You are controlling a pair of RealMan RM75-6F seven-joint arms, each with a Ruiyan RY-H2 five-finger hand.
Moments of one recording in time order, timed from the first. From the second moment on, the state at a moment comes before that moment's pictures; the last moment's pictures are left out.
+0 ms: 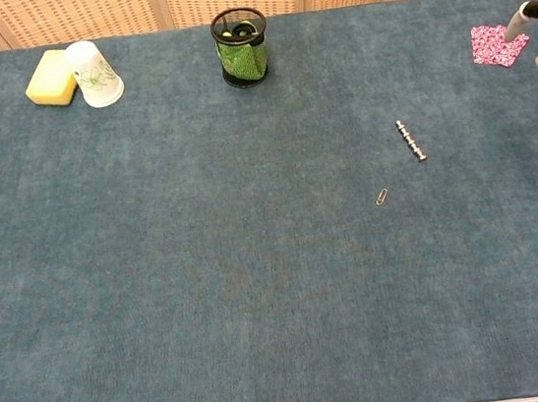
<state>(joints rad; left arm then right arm) -0.08 -1.15 -0.05 -1.60 1.42 1.45 0.12 0.42 -1.10 0.15 -1.71 -1.17 0.99 -0.41</state>
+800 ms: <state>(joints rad) -0.09 -1.16 -0.05 -1.56 1.41 1.43 0.08 0.71 -1.34 0.09 -1.56 -0.70 0.79 -0.62</state>
